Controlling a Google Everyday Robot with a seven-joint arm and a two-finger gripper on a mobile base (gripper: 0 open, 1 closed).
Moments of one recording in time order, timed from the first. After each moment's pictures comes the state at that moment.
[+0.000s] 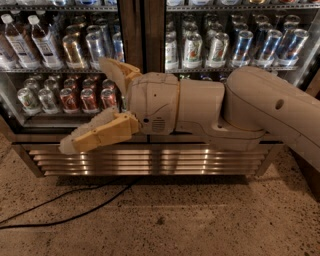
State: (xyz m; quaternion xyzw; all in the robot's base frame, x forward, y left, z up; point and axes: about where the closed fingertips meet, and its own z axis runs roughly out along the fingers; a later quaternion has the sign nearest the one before) arm 0.412 0.115 1.011 -0.49 0.48 0.46 0.57
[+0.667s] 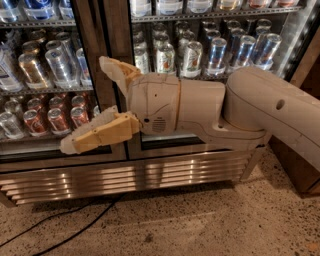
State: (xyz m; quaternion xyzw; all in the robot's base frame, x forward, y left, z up) arm 0.412 0.115 1.011 -0.49 0.48 0.46 0.57
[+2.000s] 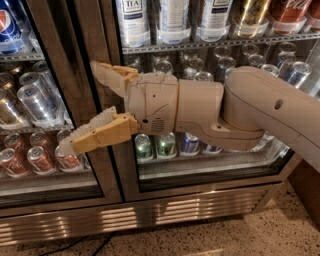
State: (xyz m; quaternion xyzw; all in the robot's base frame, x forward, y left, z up) arm 0.412 0.115 1.011 -0.49 0.48 0.46 0.57
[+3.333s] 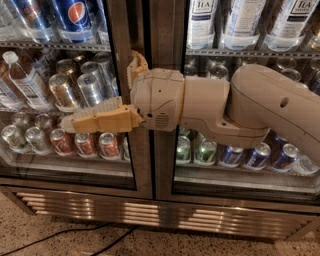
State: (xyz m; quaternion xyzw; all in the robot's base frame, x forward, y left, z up) arm 0.412 0.115 1.012 -0.49 0.48 0.46 0.57
